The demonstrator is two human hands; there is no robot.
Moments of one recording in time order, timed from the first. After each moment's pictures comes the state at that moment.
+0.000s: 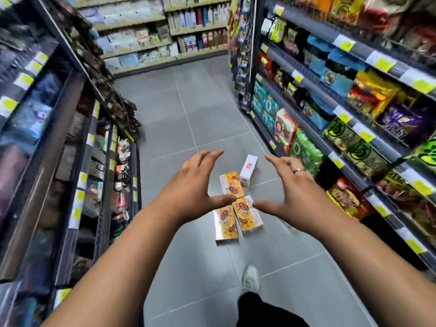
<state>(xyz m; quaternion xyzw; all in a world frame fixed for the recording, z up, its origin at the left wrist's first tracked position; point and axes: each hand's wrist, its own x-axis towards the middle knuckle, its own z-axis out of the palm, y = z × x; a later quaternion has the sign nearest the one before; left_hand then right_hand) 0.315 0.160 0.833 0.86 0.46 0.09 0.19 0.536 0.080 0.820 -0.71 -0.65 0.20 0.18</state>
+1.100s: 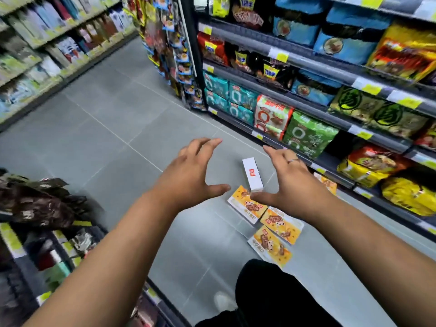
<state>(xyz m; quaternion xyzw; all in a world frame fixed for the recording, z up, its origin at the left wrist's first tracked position) 0.288 0.729 0.790 0.96 0.20 -0.02 0.20 0.425 0.540 0.773 -0.87 -0.40 0.23 0.18</state>
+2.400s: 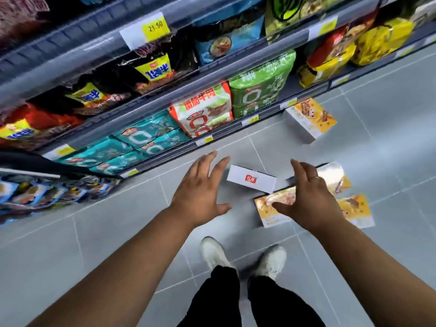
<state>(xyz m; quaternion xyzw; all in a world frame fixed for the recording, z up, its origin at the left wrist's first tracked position) 0.699 1.004 0.482 0.92 -0.30 -0.23 0.05 0.593 0.773 0.458 -0.93 0.20 0.18 0.24</state>
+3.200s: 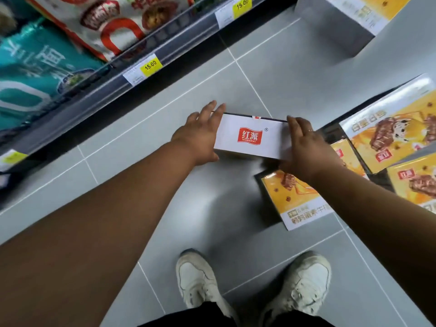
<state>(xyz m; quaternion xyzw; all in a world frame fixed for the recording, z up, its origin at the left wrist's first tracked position) 0.768 0.956 0.000 0.89 -0.33 -0.30 -0.06 0.620 0.756 -0.007 -0.93 0.21 0.24 0.19</state>
